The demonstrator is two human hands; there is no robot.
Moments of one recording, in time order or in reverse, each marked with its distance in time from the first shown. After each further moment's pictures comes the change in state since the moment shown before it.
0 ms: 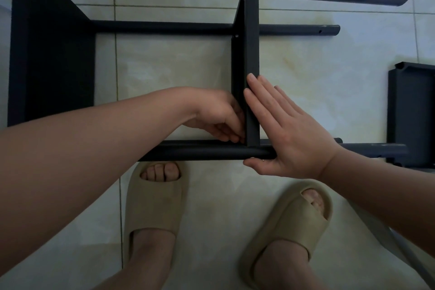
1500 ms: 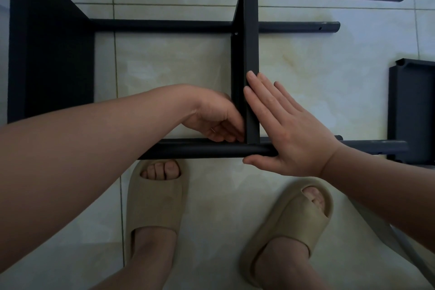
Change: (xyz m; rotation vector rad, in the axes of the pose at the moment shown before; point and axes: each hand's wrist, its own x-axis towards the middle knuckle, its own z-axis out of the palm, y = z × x) left_hand 0.002 0.000 -0.001 -0.069 -0.099 -0.140; right_hand 0.000 0.002 -0.001 -0.016 -0.020 -0.021
